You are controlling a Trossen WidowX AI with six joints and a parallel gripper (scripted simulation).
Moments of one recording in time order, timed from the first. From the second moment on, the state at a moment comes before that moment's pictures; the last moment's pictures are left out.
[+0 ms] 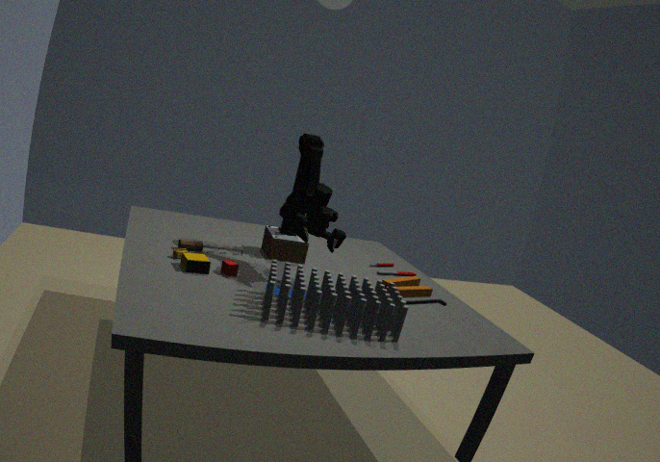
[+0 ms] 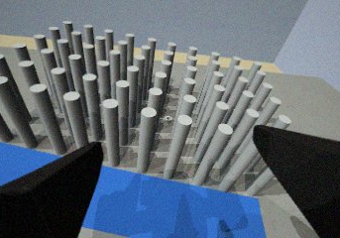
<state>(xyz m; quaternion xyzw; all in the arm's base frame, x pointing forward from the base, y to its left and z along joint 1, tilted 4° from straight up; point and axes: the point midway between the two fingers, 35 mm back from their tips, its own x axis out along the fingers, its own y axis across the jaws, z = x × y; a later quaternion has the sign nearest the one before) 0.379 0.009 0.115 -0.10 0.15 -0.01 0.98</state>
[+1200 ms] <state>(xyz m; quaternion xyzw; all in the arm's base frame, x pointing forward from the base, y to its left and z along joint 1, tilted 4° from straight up) 0.395 -0.051 0.104 -0.24 0.22 -0.02 0.94</state>
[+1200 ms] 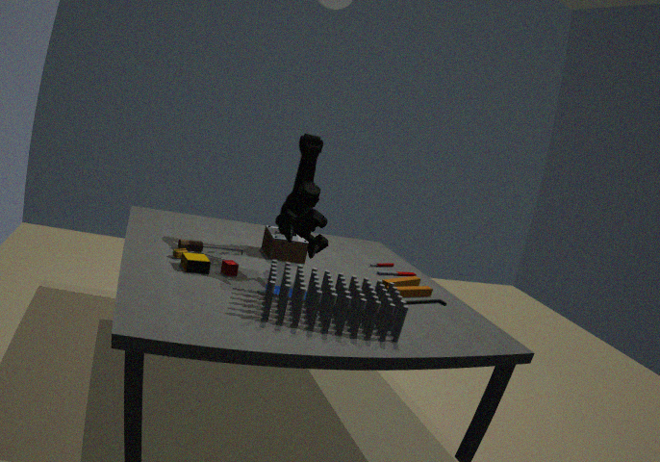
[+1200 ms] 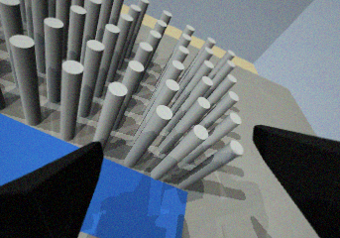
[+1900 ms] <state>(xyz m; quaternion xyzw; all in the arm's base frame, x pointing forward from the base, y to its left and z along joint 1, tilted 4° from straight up) 0.323 -0.297 0.067 -0.53 0.45 0.17 0.70</state>
